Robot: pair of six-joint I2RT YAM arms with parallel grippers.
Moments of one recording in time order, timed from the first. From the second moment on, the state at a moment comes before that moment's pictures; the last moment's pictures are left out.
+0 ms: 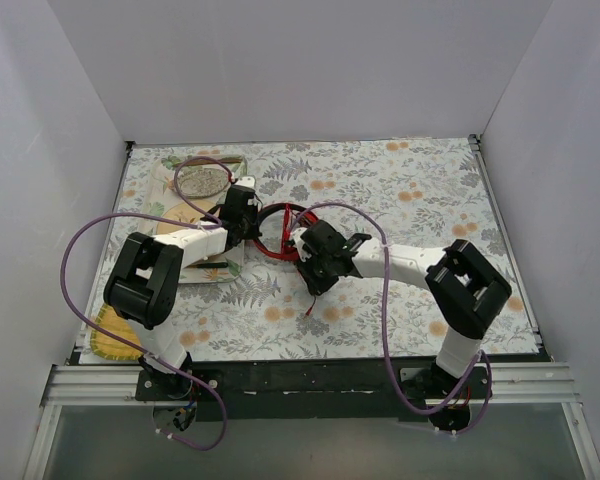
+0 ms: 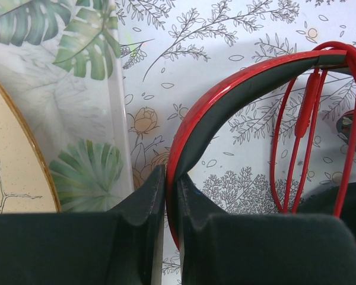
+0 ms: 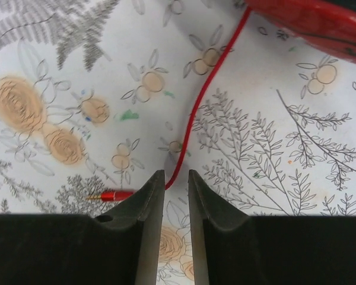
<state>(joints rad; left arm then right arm) -0.41 1.74 0.99 0.00 -0.18 -0.32 0.88 1.76 1.07 -0.40 -0.14 0.11</state>
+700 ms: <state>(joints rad) -0.41 1.75 0.98 0.02 -0.07 -0.25 0.97 1.60 1.10 -0.58 -0.47 -1.09</state>
